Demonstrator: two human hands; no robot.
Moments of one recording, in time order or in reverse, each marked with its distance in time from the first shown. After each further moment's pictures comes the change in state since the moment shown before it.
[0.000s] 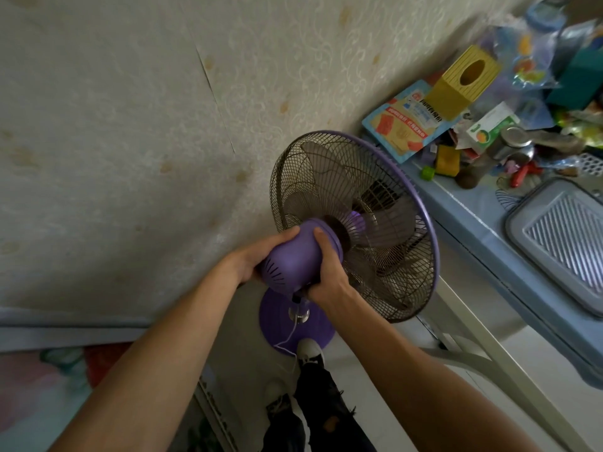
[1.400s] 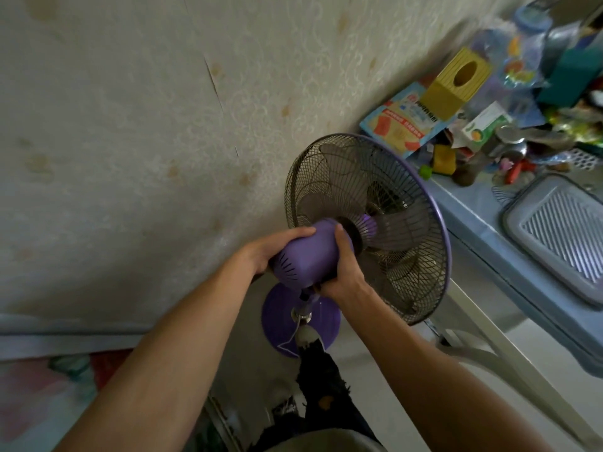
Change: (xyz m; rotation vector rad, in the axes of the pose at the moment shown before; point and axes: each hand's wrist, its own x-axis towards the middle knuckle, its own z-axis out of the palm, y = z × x) left_hand -0.006 0.020 0.015 0.023 -0.068 -0.007; right_hand 0.001 -0.009 -0.013 0.079 -0.110 0.048
